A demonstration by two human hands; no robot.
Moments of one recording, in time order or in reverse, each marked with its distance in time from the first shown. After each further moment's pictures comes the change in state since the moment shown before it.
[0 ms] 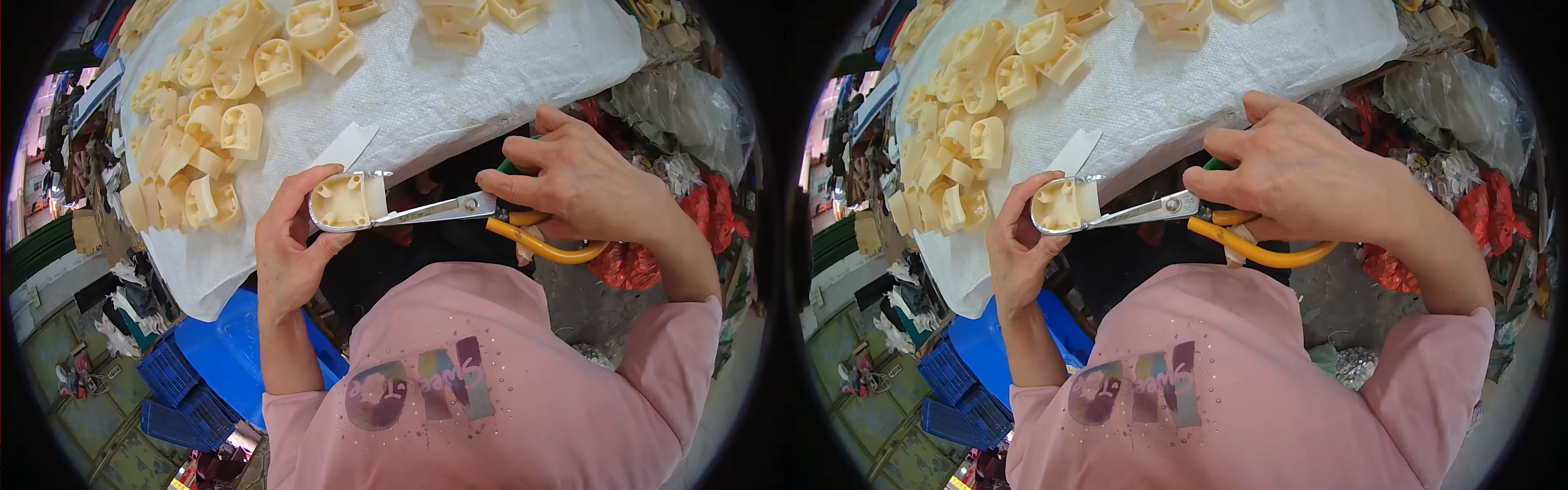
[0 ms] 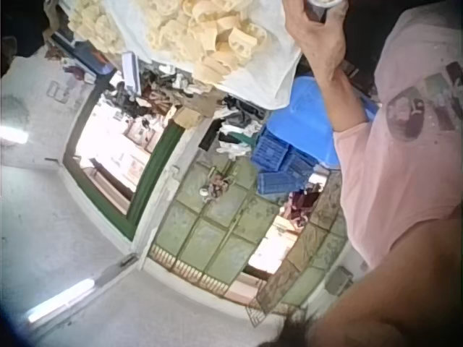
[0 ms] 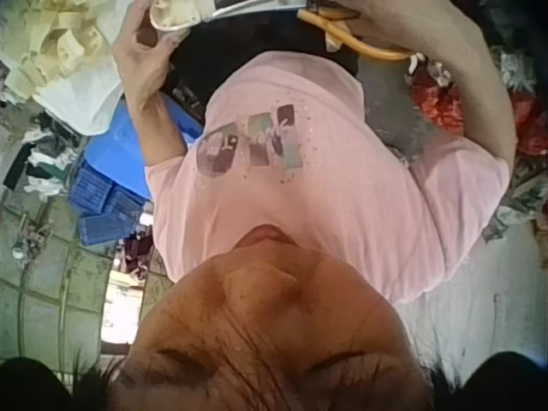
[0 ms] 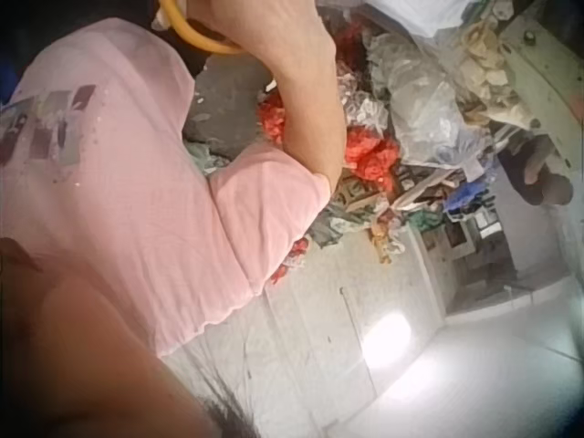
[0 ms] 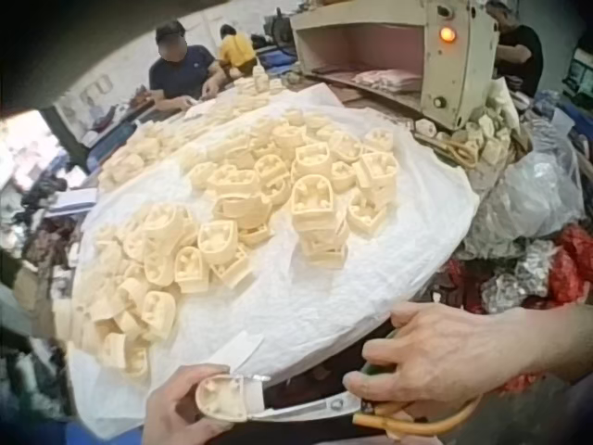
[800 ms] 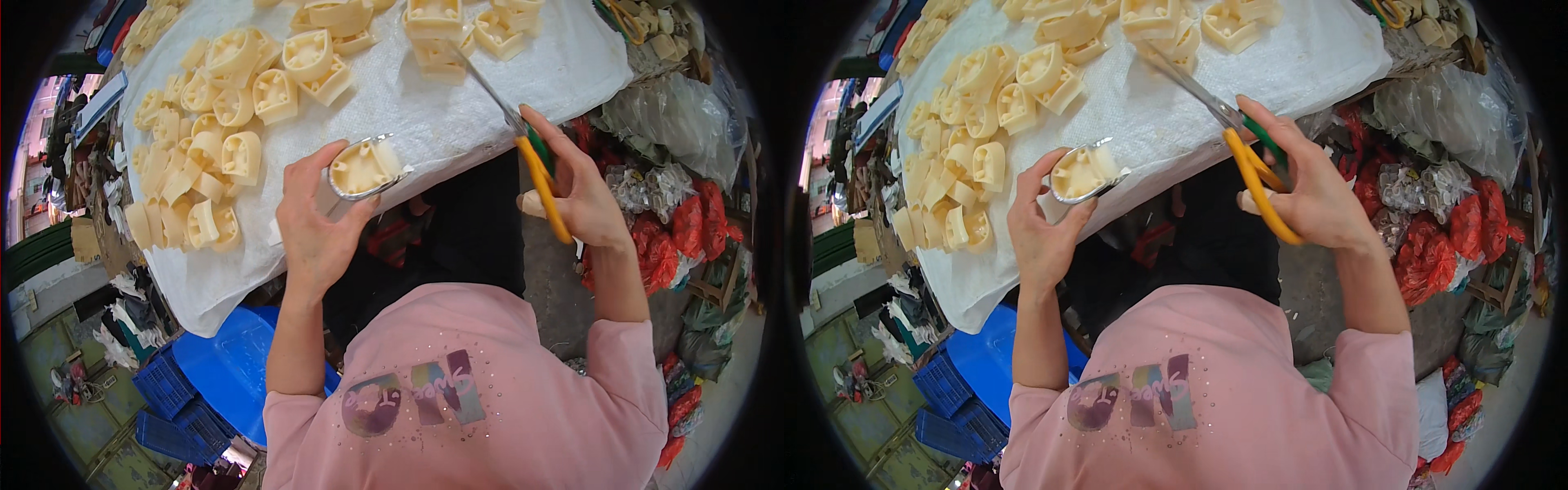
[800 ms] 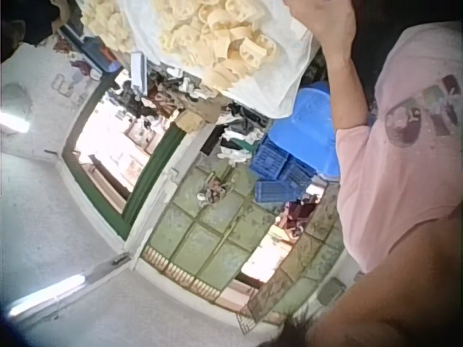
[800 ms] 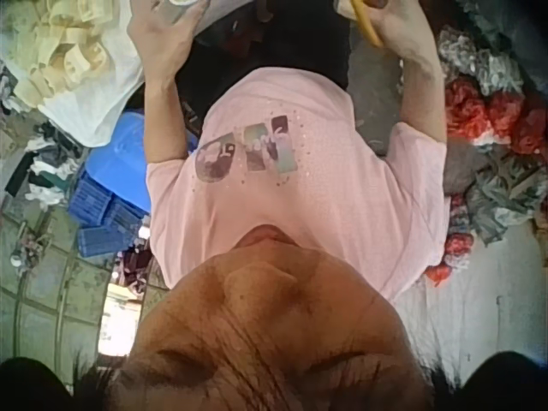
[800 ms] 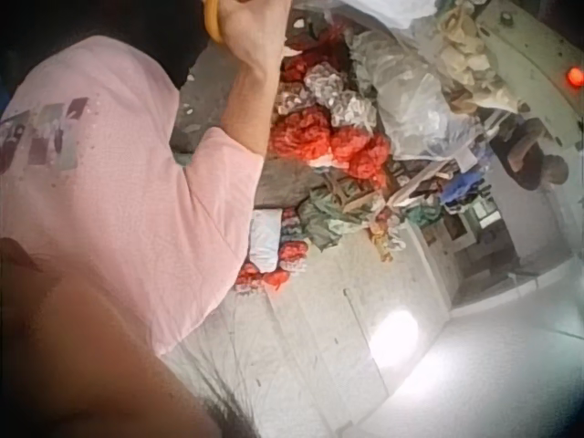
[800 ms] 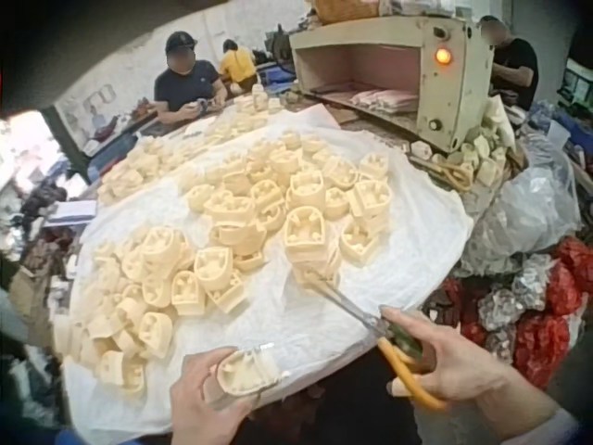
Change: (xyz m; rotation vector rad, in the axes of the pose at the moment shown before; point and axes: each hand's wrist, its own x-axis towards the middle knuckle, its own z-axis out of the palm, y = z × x) left_hand 0.041 0.000 0.033 0.602 0.212 0.264; right_hand -0.033 0.010 0.048 0.862 0.550 0.657
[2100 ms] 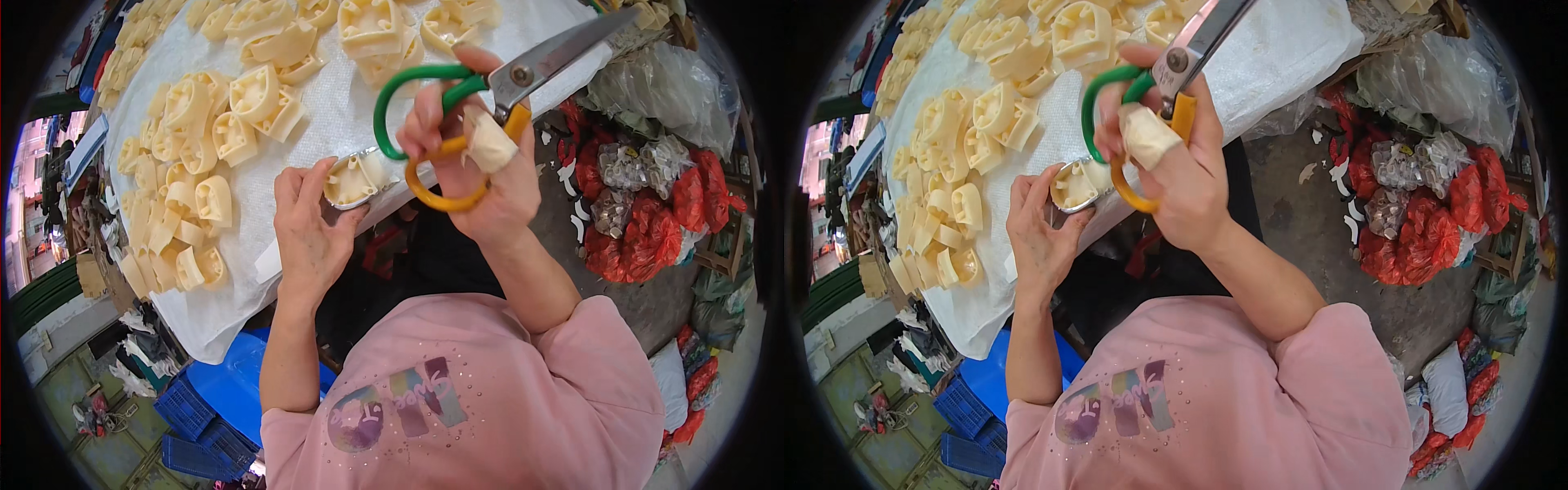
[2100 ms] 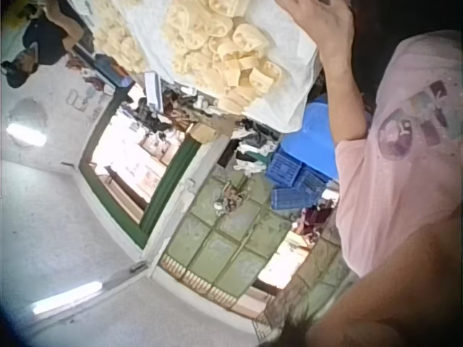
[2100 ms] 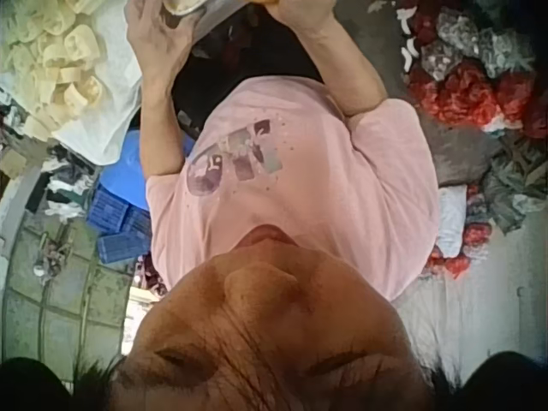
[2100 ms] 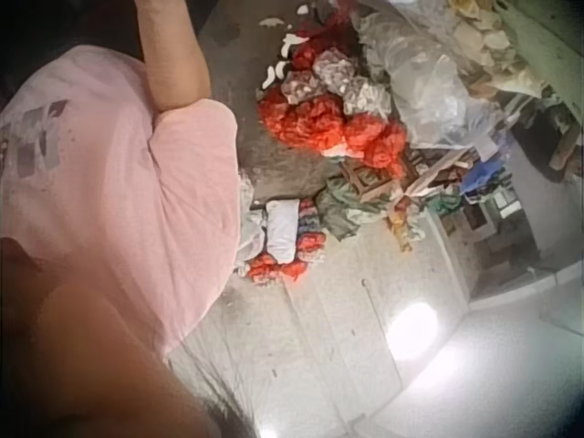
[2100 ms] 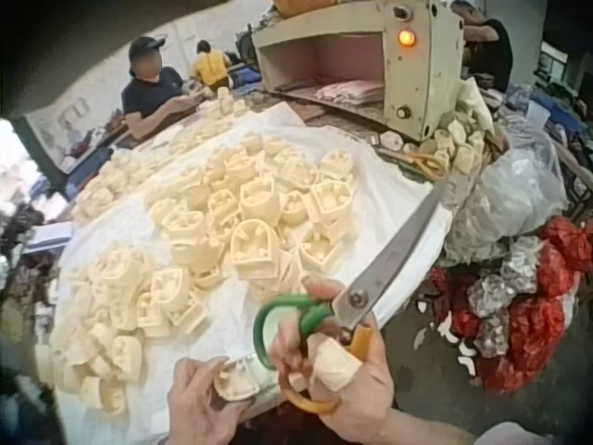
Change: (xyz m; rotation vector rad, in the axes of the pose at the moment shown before) left_hand 0.021 0.008 0.030 0.163 -0.104 0.050; right_hand 0.063 -0.020 0.076 1.320 0.271 -0.533
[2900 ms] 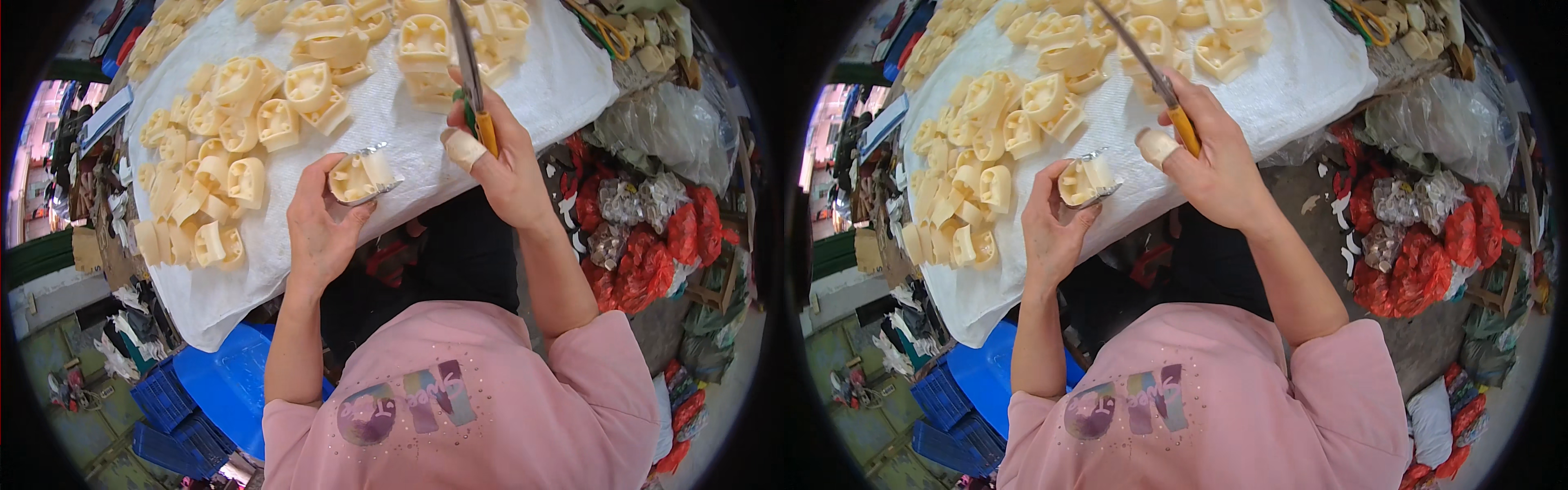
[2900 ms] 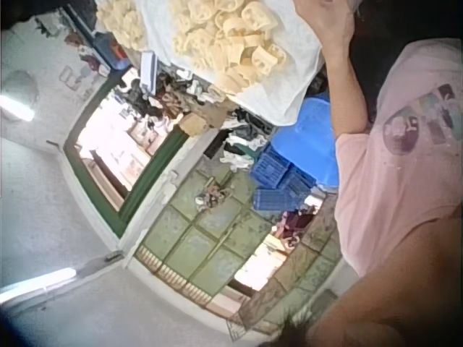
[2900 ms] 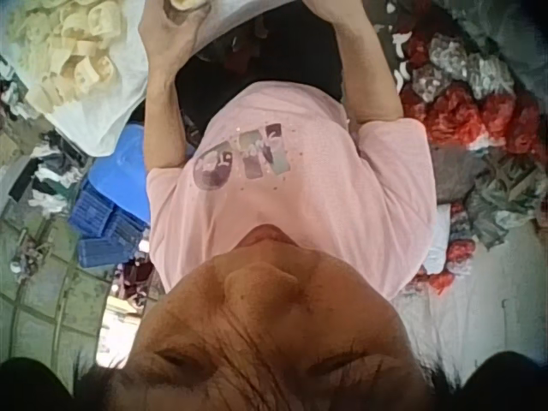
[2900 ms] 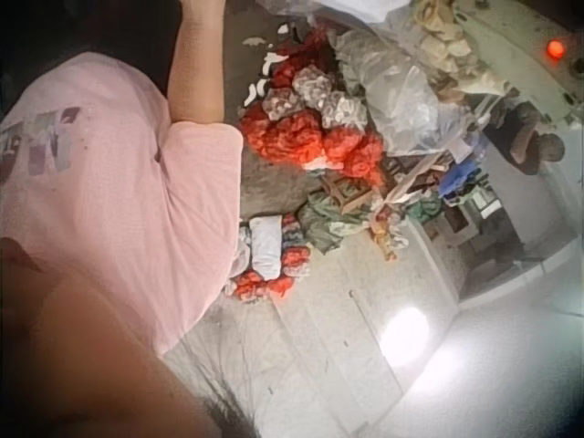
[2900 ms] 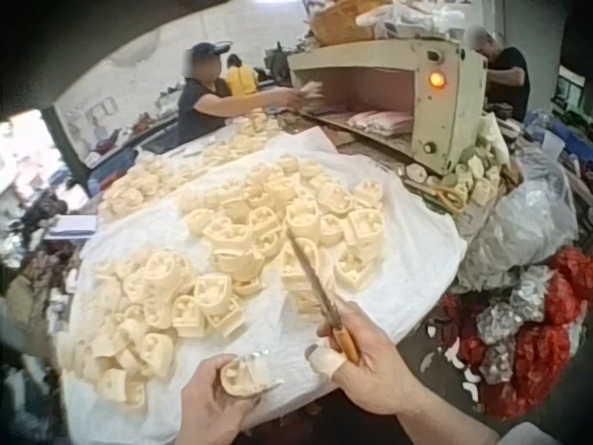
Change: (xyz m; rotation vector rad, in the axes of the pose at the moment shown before) left_hand -0.005 -0.016 -0.016 -0.449 0.013 -0.153; right_hand 0.015 -0.025 -0.001 -1.032 -0.141 0.181
